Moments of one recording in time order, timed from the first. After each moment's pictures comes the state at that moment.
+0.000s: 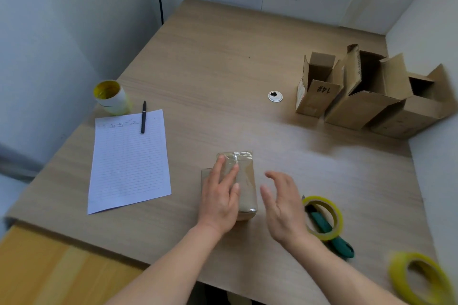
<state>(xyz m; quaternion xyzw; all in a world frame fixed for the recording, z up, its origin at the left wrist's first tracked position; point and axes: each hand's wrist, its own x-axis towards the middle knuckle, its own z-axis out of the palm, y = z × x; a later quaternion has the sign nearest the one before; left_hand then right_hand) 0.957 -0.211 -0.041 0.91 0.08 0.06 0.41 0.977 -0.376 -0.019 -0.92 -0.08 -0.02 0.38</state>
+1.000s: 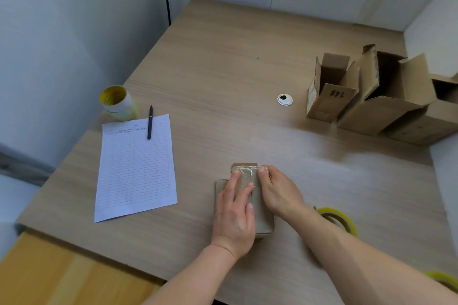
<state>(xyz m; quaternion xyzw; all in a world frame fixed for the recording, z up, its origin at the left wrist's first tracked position) 0.948 -0.227 -0.051 0.92 0.07 0.08 0.38 1.047 -0.343 -0.010 -0.92 0.01 0.24 0.31</state>
